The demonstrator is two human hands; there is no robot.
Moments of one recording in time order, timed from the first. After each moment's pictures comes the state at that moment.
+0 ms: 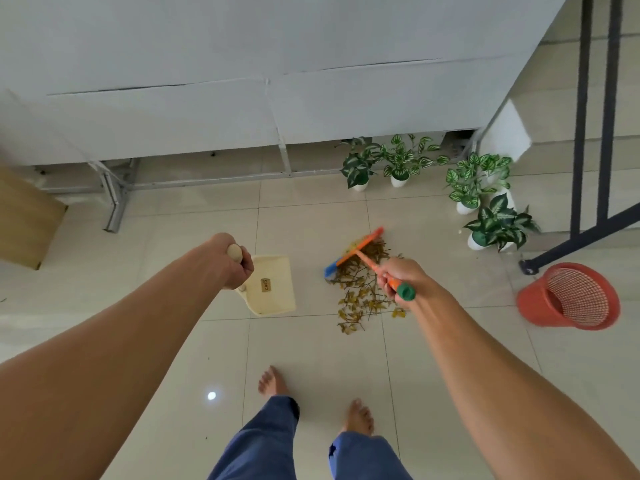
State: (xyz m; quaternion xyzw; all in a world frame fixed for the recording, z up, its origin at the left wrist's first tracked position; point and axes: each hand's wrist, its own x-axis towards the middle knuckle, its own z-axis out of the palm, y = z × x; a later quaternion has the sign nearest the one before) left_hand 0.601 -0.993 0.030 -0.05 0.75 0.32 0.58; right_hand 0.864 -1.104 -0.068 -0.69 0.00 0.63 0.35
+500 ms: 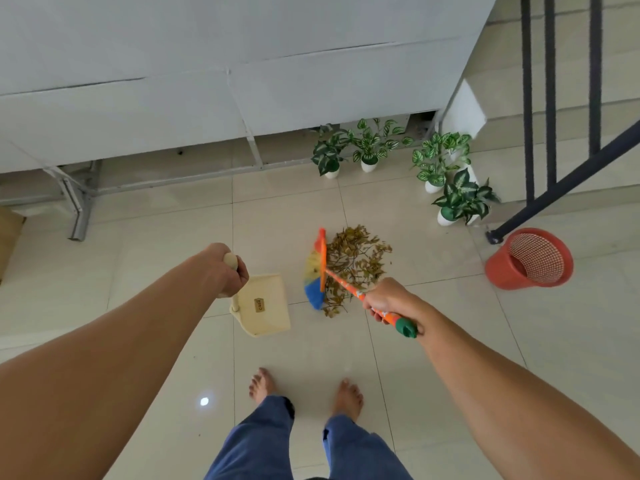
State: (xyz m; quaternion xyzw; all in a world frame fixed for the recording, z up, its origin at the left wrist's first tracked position) left_hand 0.622 -1.045 0.013 -0.08 0.75 0.26 0.60; right_hand 0.852 -1.199 -0.077 -0.80 -0.25 0.53 0.07
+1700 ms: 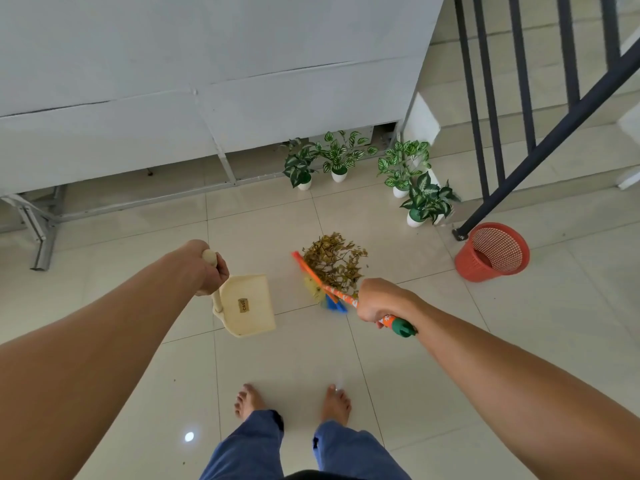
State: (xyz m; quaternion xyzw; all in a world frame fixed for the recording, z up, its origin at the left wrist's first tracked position) left_hand 0.634 -1.057 0.031 -0.04 0.74 0.26 0.62; right_hand 0.851 -1.234 -0.019 -0.78 -0.43 0.42 -0.16
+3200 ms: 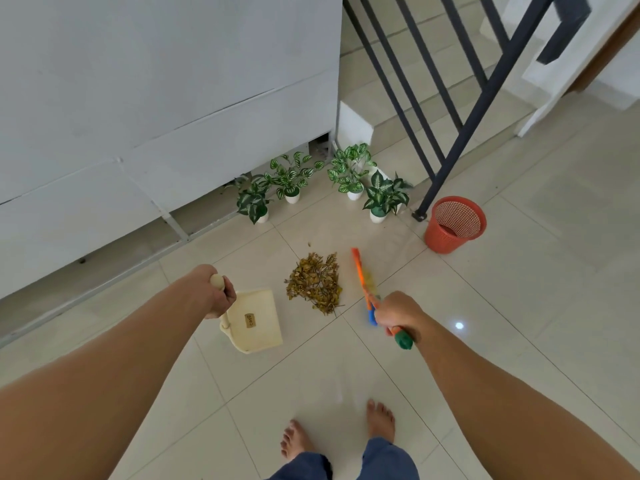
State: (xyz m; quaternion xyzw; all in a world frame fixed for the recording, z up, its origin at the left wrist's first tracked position) left_hand 0.669 -0.902 0.019 0.26 0.71 0.07 0.65; right_hand 0.817 -1.198 -0.040 -0.90 -0.08 0.41 0.12
